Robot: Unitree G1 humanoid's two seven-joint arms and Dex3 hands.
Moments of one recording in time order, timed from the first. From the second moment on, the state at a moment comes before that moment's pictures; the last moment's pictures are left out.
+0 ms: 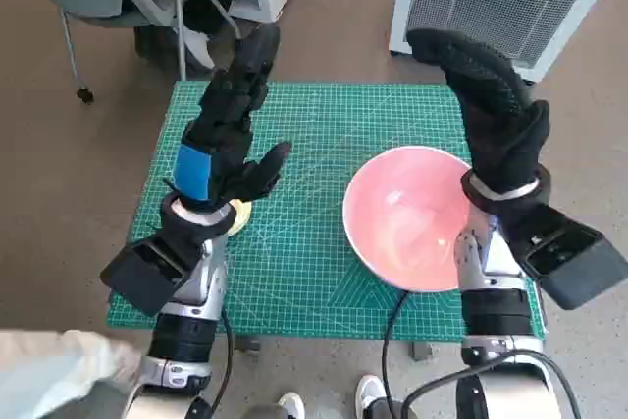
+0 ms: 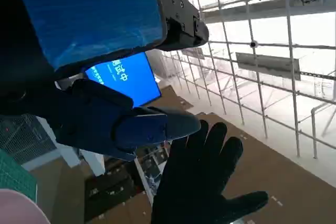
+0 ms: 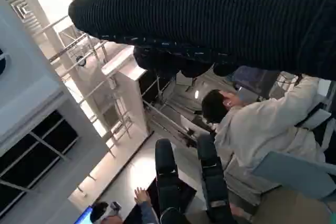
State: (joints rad) left arm -0.56 0.08 0.06 0.33 -0.17 -0.68 -0.31; right arm -0.79 -0.11 -0.13 0.62 0.35 -0.89 0.55
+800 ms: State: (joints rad) left arm -0.57 0.08 0.06 0.35 -0.19 -0.68 -0.33; right arm -0.78 -0.12 -0.15 0.61 0.35 -0.90 0.53
